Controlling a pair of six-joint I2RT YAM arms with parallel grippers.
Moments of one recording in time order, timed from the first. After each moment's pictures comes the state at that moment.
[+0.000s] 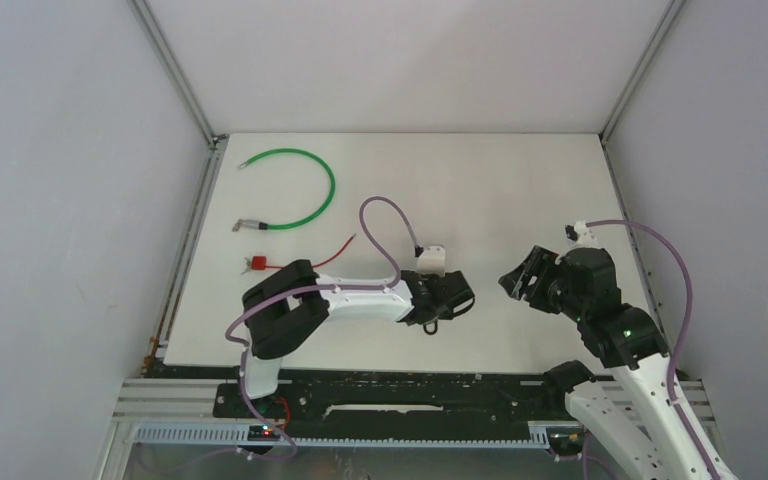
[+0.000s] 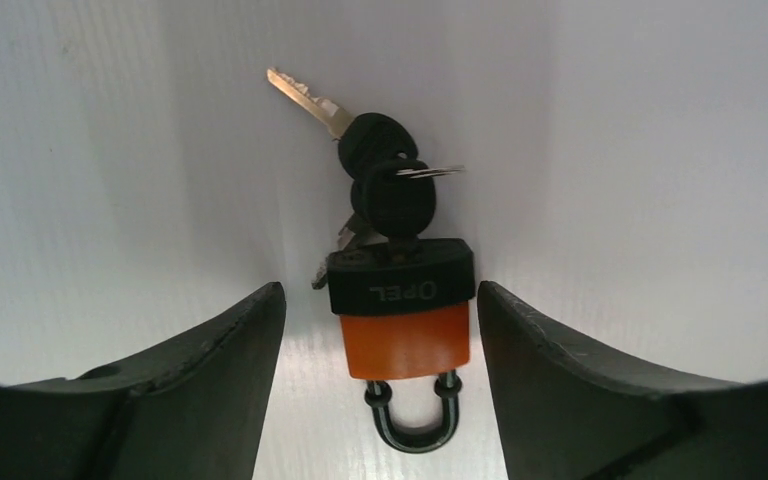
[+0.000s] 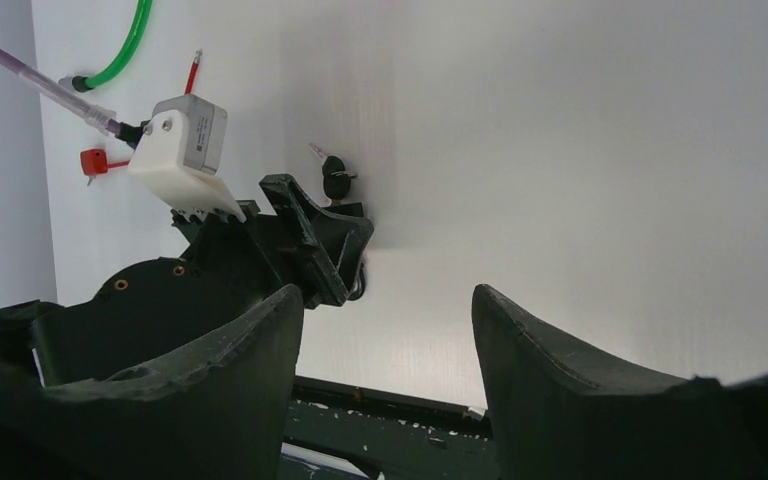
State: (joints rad) left arm -1.18 1.92 1.25 -0.50 -0.54 -1.01; right arm 0.35 0.59 0.76 -0.81 -0.03 0.70
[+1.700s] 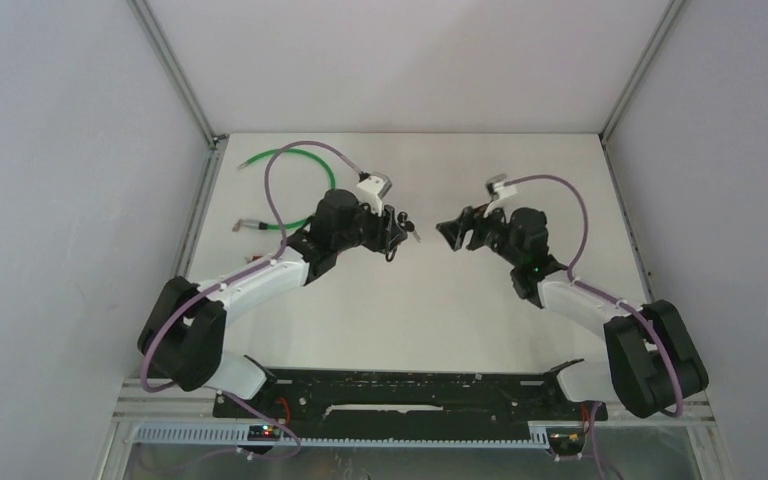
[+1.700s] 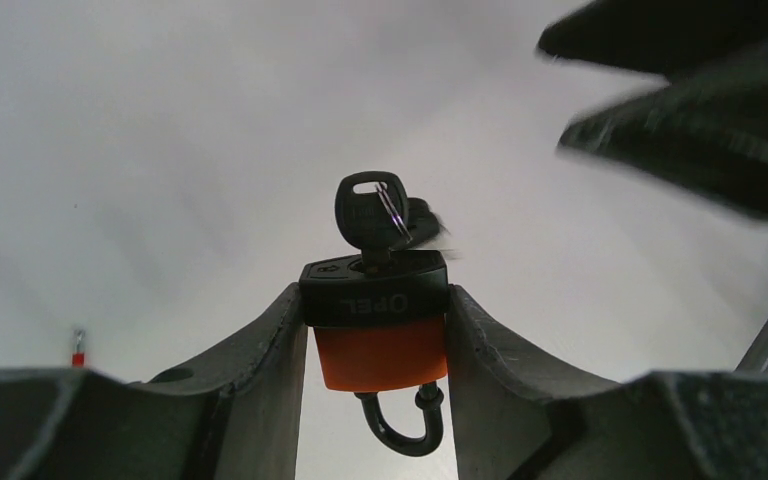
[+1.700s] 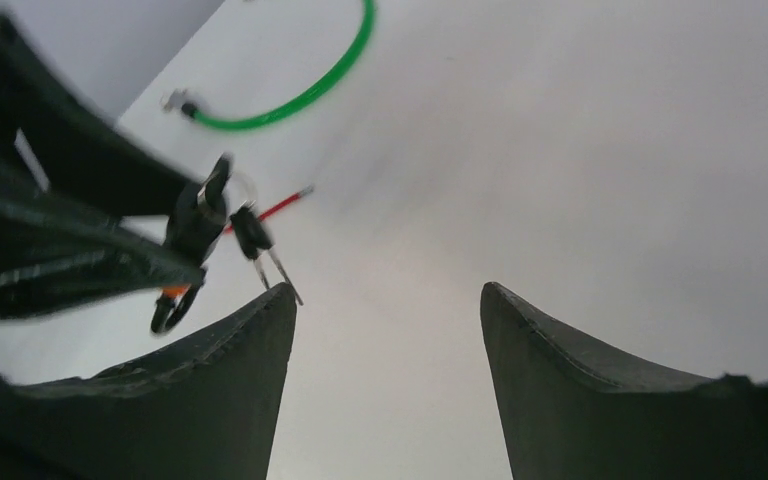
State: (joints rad) left arm -0.61 1.44 0.90 0.10 0.21 -0.23; right arm 0.33 1.33 0.61 0.53 -0.34 0.38
